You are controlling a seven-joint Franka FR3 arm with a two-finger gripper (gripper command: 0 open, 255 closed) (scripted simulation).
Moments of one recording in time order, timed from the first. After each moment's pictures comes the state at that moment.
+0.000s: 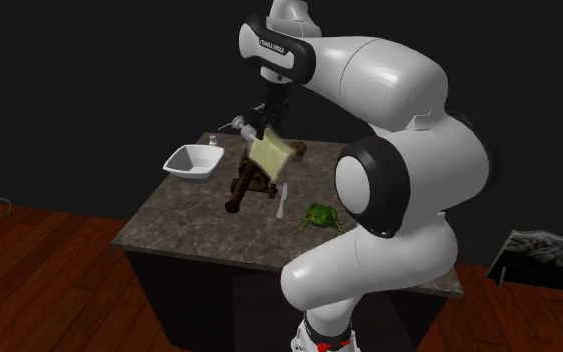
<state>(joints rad) 0.31 -0.56 -0.12 -2.13 0.10 1.67 -0.53</state>
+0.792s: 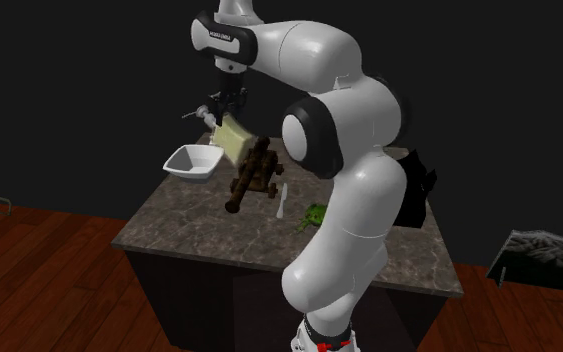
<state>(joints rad) 0.37 -0.15 -0.03 -1.76 0.14 1.73 -0.40</state>
